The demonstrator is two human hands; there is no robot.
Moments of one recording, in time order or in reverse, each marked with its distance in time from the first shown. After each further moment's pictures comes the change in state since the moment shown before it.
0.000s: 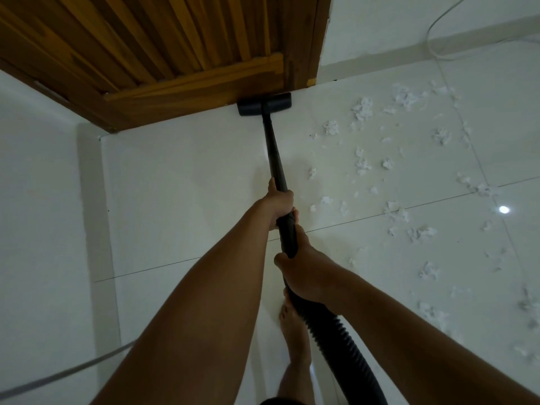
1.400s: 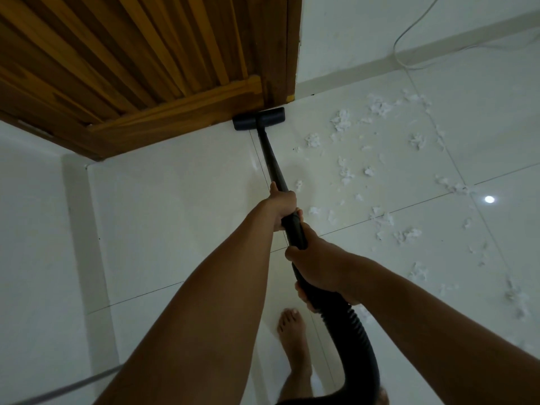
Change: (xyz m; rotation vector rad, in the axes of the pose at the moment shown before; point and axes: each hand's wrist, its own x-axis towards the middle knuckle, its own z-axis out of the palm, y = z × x) left_hand -0.028 0.056 0.036 -0.017 -0.017 -0.031; right_hand -0.016 -0.023 -0.058 0.211 -0.017 0.041
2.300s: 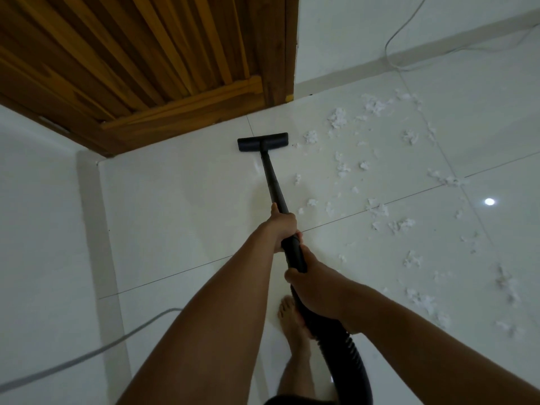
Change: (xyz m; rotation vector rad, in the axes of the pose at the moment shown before) left_hand -0.057 -0.081 0.003 0.132 -0.008 -0.018; right_hand -0.056 0.072 0.038 -0.051 -0.002 -0.060
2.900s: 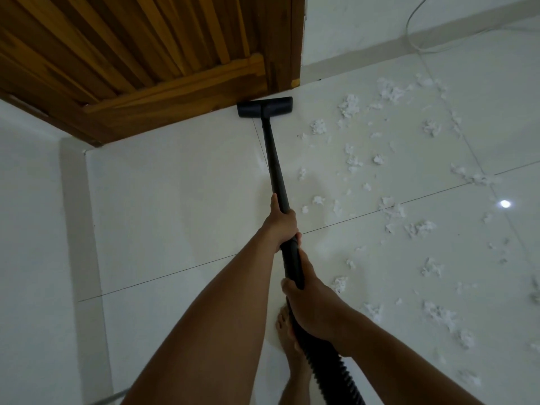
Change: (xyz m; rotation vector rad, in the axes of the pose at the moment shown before) left_hand 0.104 -0.026 0.009 0.116 0.096 0.150; right_hand 0.094 0.052 0.002 -0.018 0.026 -0.059
